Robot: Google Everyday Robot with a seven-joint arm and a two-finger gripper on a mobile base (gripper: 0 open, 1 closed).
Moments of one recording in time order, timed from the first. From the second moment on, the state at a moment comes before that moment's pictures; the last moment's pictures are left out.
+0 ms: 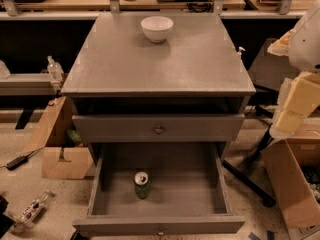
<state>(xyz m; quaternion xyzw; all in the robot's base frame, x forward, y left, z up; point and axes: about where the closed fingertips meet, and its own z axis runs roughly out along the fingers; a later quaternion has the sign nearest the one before) 0.438 -0.216 0.979 -0.60 0.78 -0.04 0.16</state>
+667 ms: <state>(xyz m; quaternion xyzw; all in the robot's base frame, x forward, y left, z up) 0.437 -0.213 0.952 -0.59 0.79 0.00 0.18</state>
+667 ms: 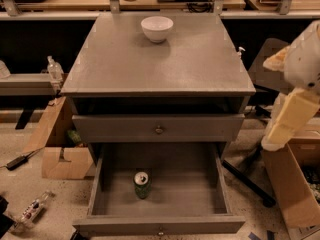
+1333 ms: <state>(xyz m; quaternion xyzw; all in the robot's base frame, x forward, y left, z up) 0.412 -0.197 0.772 -0.53 0.77 0.18 0.31</state>
